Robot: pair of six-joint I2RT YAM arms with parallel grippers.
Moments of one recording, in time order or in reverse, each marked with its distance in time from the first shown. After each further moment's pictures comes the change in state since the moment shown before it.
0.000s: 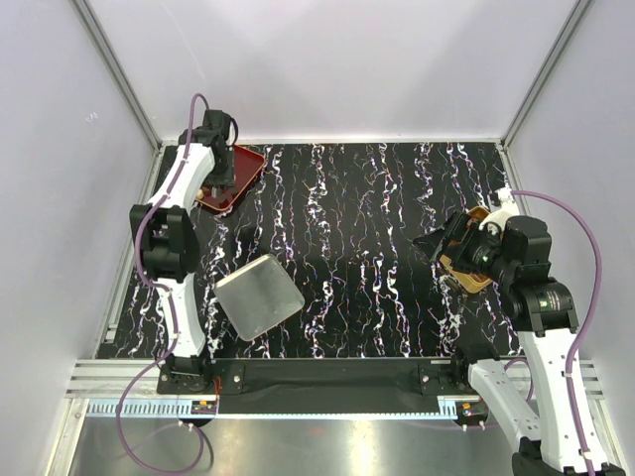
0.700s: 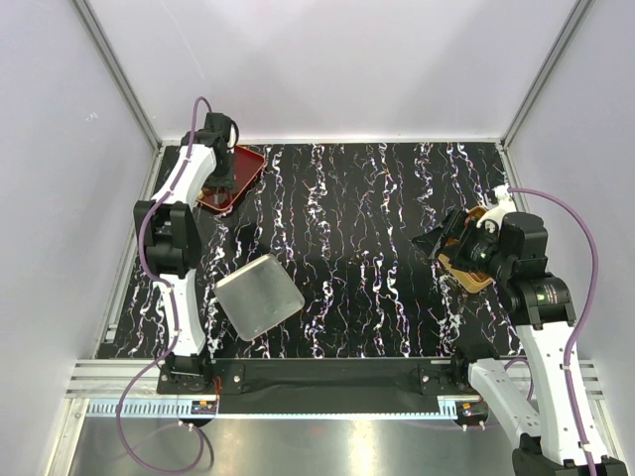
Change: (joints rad) left arm 0.013 0.065 0.009 0.030 0.031 0.027; right arm 0.000 0.030 0.000 0.001 0.002 -0.002
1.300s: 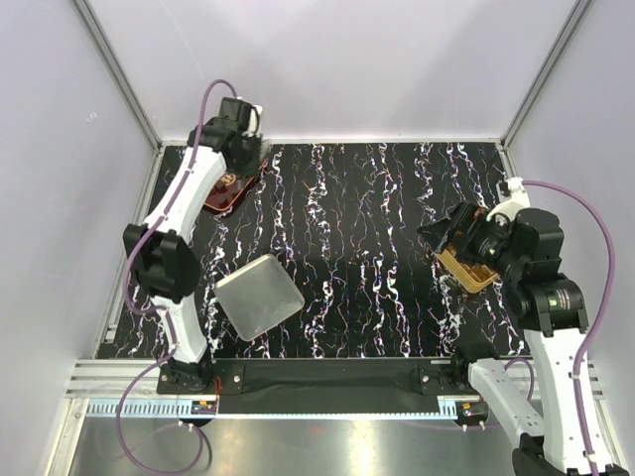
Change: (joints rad) left arm -0.148 -0.208 -0.012 -0.013 0.111 -0.013; right arm 0.000 0.000 0.092 -0.009 0.011 -0.002
